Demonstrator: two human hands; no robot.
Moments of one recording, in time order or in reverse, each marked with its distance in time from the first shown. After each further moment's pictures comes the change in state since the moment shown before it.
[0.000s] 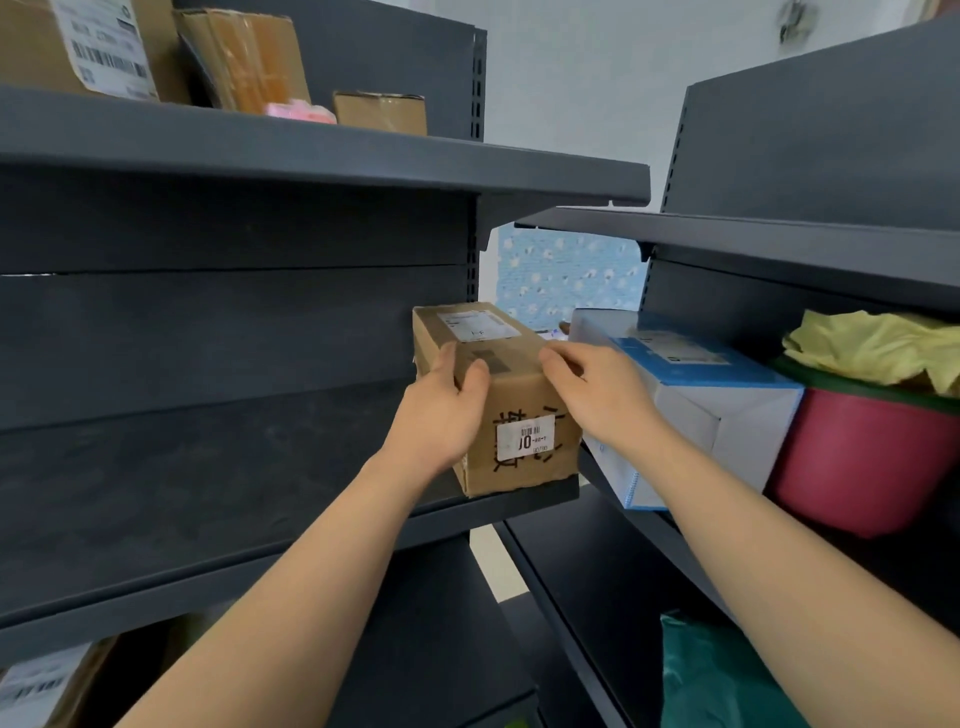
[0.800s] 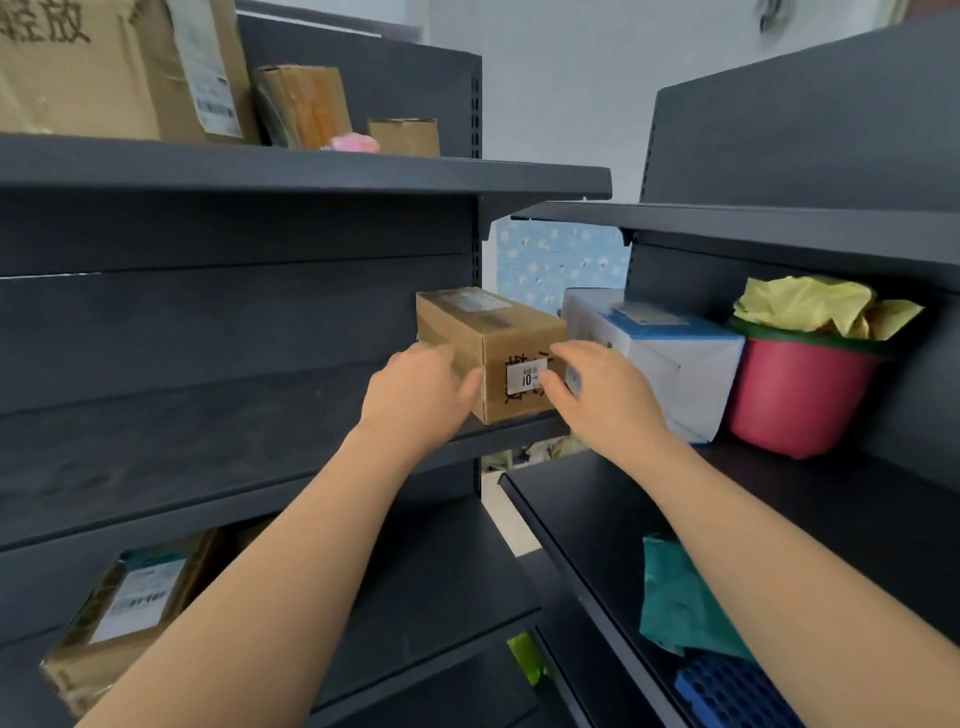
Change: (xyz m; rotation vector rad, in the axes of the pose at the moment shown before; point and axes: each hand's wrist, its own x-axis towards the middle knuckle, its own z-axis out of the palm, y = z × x) left_hand -0.093 0.021 -0.061 0.631 0.061 0.218; right_hand -0.106 -0.051 -0.028 -0.251 0.110 -0.133
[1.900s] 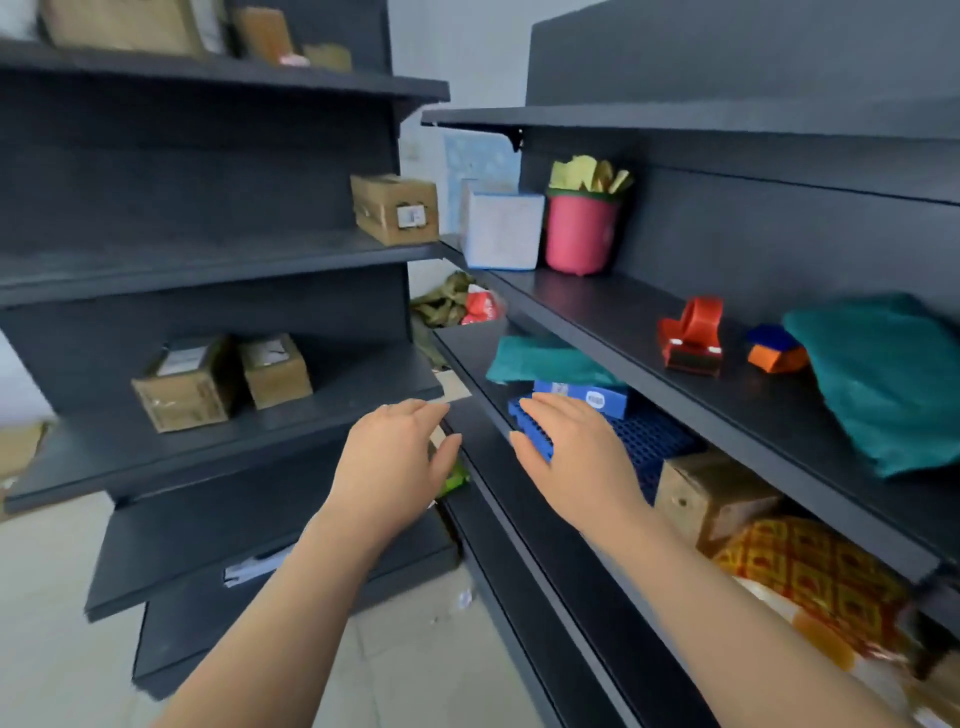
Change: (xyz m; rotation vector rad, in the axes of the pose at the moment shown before) left_hand -0.482 0.206 -0.069 0.005 -0.102 0.097; right_hand -0.464 -0.057 -0.253 0.021 -0.156 0.077
